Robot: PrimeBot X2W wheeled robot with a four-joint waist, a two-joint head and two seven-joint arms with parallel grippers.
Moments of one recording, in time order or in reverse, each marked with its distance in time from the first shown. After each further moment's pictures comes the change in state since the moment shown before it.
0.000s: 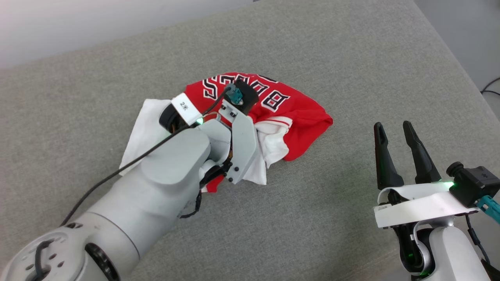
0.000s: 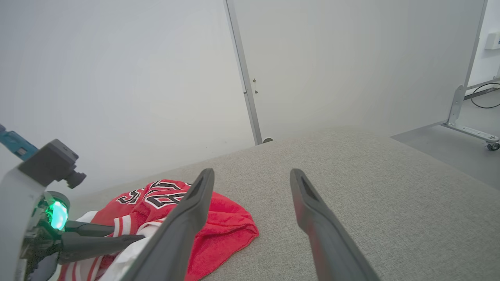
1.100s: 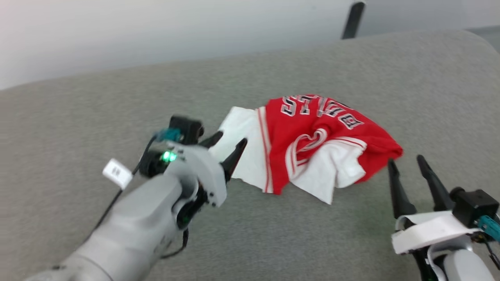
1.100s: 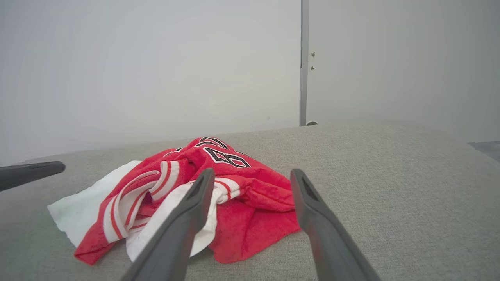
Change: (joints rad) left arm 0.185 0.094 0.022 -0.048 -0.286 0.000 -0.458; right arm 0.071 -0.073 -0.029 0.097 -0.114 0.000 0.000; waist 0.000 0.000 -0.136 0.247
